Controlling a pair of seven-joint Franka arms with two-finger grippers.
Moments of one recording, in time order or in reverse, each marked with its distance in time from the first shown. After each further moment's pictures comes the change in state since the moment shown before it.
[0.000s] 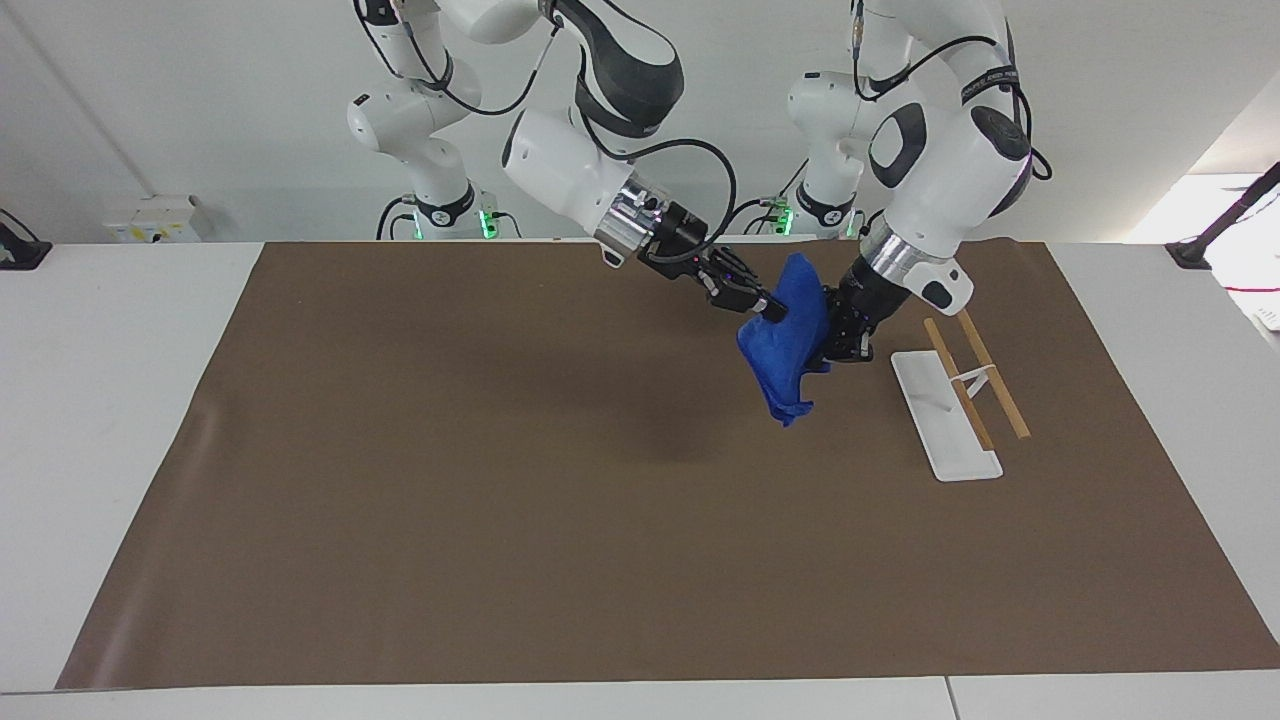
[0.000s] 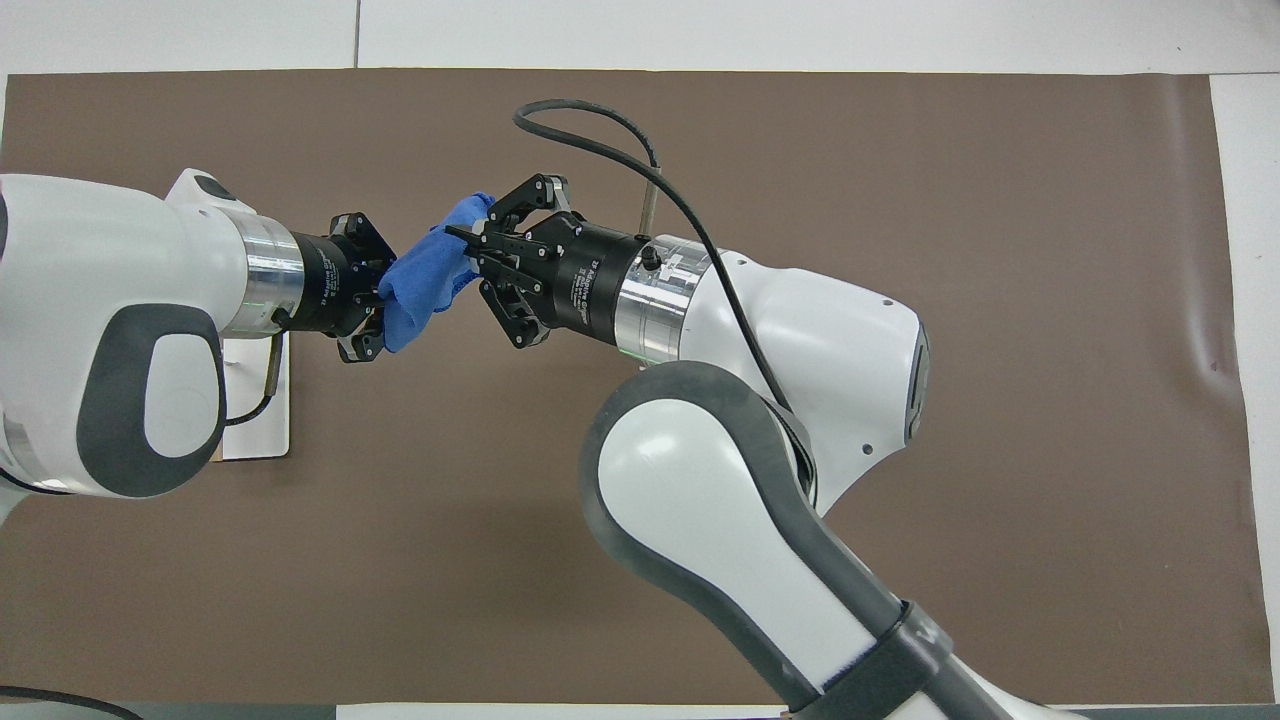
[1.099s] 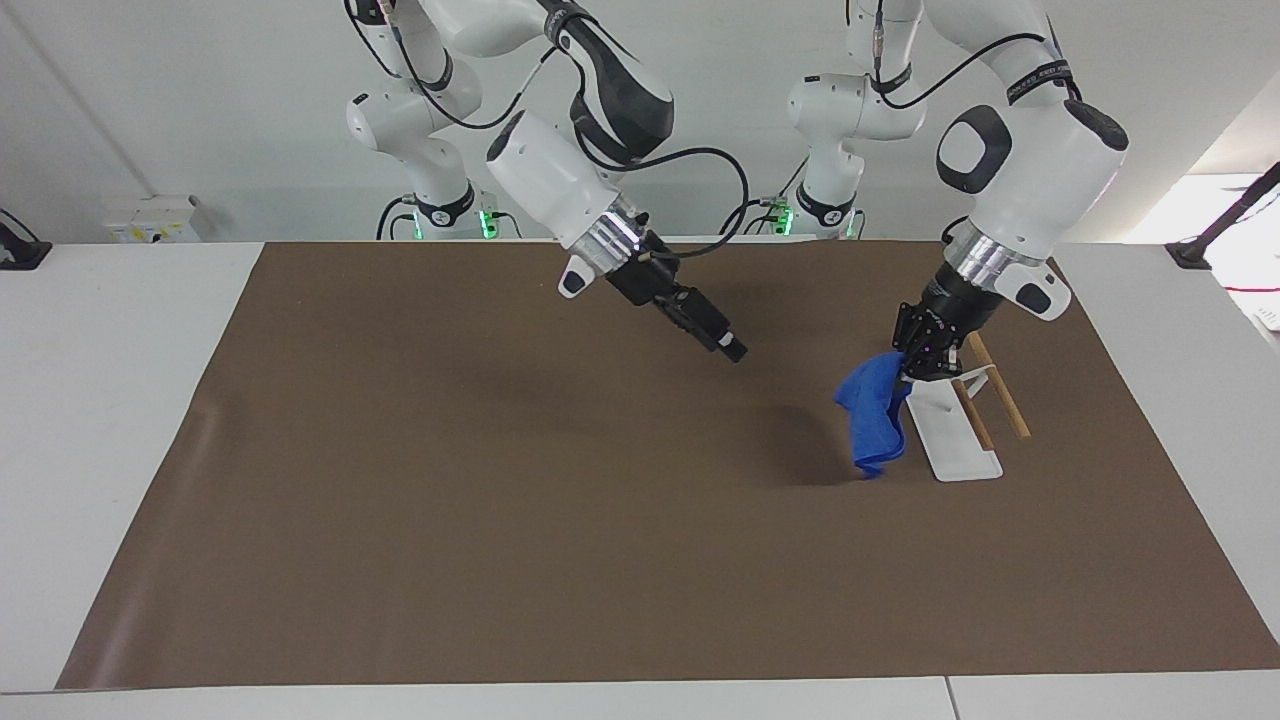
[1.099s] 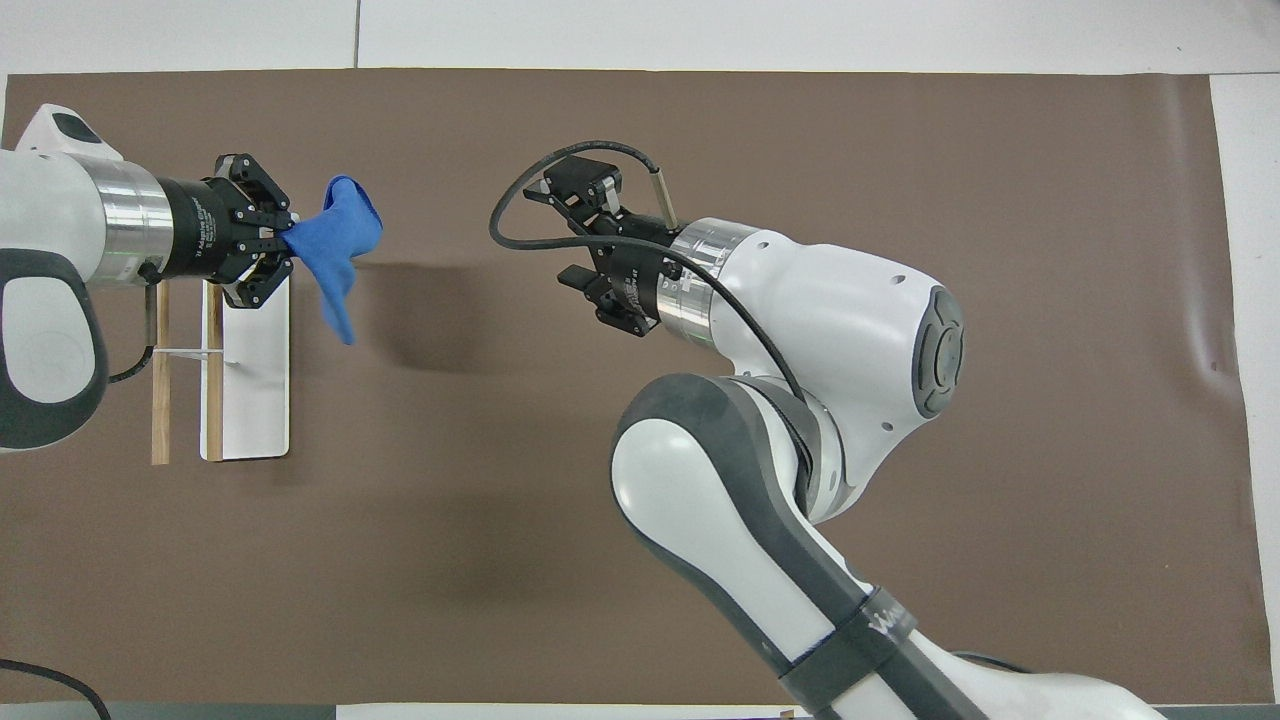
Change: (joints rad) left arm 0.143 0.036 0.009 0.076 0.056 0.025 0.226; right arm -0.068 -0.011 -0.019 -0.108 -0.446 0.007 -0.282
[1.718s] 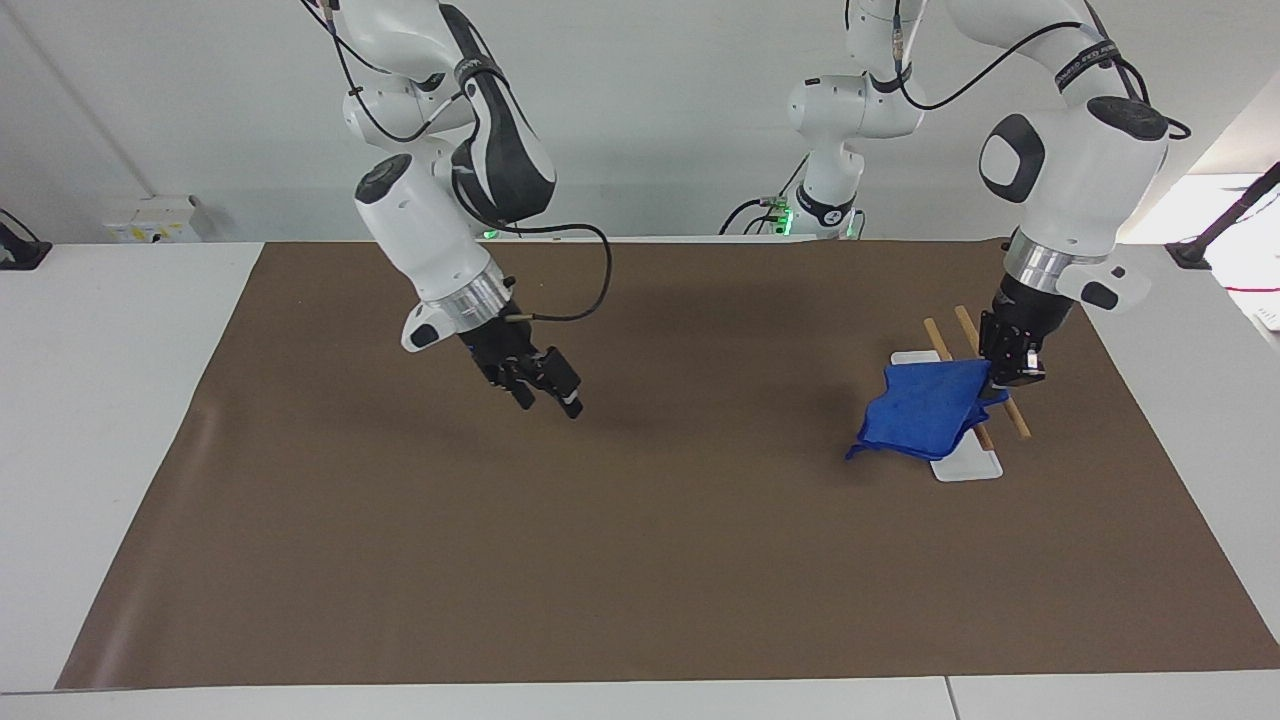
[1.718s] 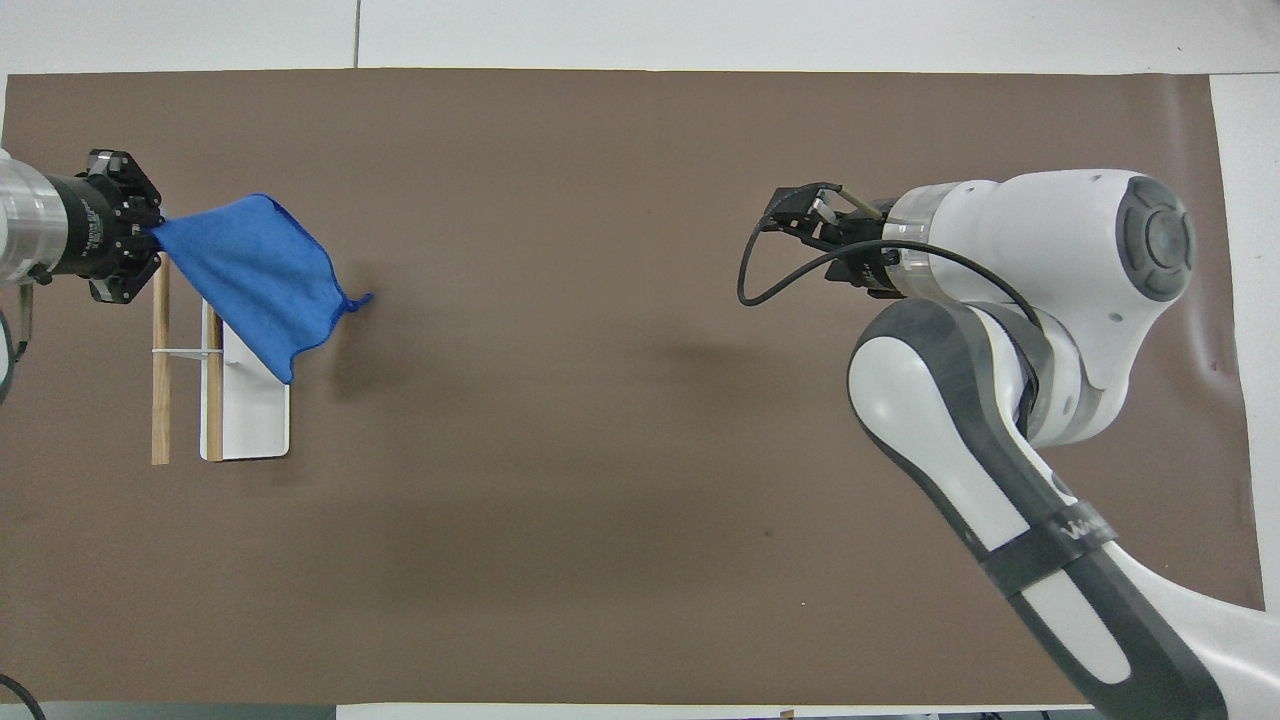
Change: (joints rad) left arm 0.131 0.000 0.004 0.000 0.265 0.022 0.036; right arm -0.327 -0.088 -0.005 -0.138 -0.489 -0.358 -0.364
